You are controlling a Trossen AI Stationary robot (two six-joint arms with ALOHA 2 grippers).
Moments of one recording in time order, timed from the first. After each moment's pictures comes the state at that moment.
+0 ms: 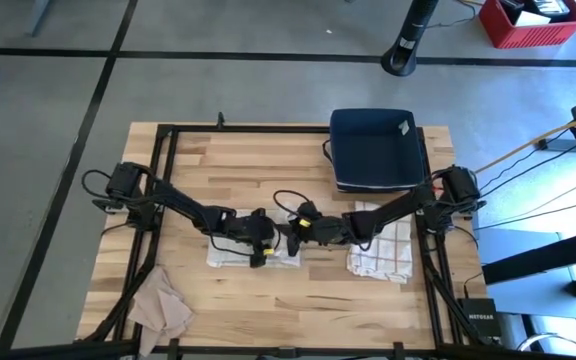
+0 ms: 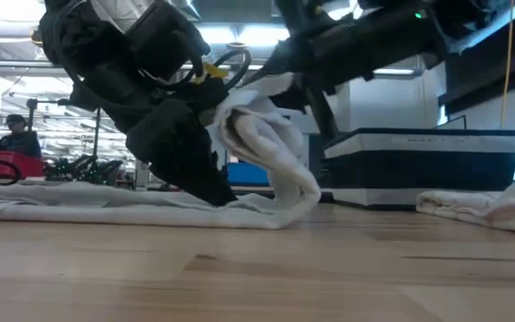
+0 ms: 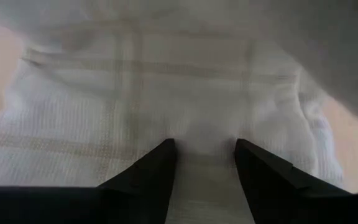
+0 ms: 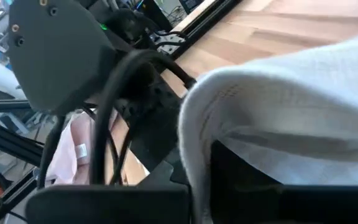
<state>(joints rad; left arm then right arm) -0.16 1.82 0.71 0.38 -0.11 -0.23 0.24 1.80 0.89 0.58 0.42 0.79</state>
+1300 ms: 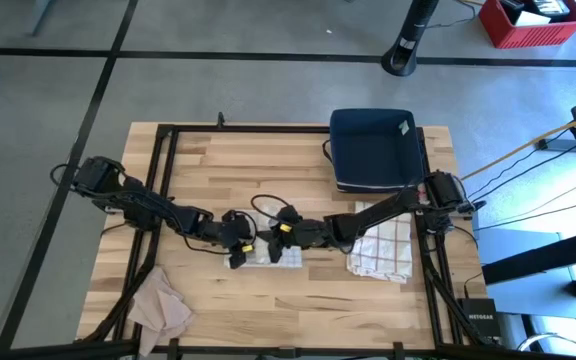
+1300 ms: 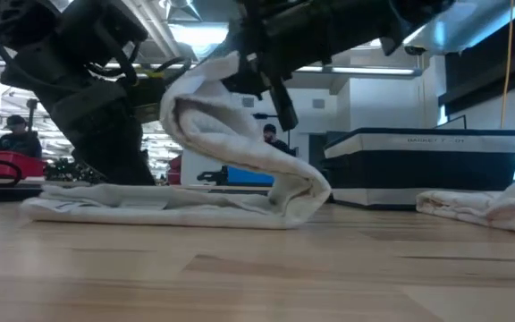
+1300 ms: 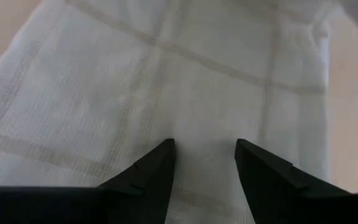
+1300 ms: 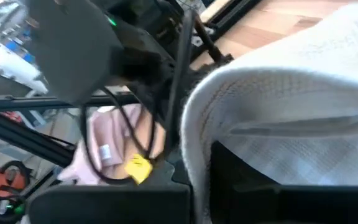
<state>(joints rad) -0.27 1.56 0.51 0.21 -0.21 -0.56 0.23 1.93 1.12 0.48 0.35 0.80</state>
